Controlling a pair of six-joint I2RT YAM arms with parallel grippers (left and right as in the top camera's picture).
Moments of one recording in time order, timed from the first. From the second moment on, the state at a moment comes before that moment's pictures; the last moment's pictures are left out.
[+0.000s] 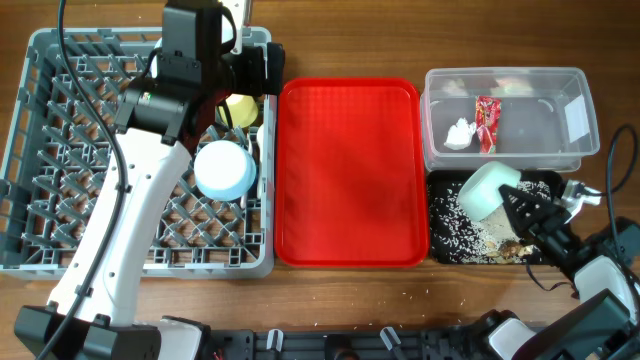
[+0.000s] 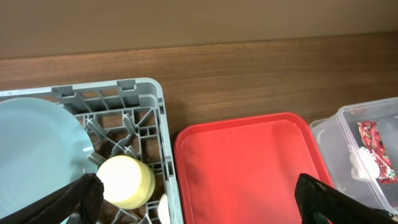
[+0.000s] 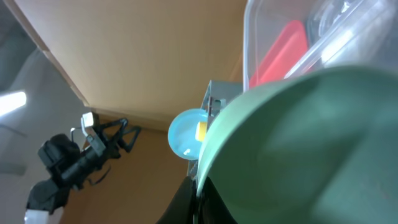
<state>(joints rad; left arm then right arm) -0.27 1.54 1.57 -0.72 0.06 -0.14 -0.88 1.33 0.45 -0.38 -1.56 0.11</state>
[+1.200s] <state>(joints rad) -0.27 1.54 1.57 -0.72 0.06 -0.14 -0.35 1.25 0.78 1.00 -1.49 1.80</state>
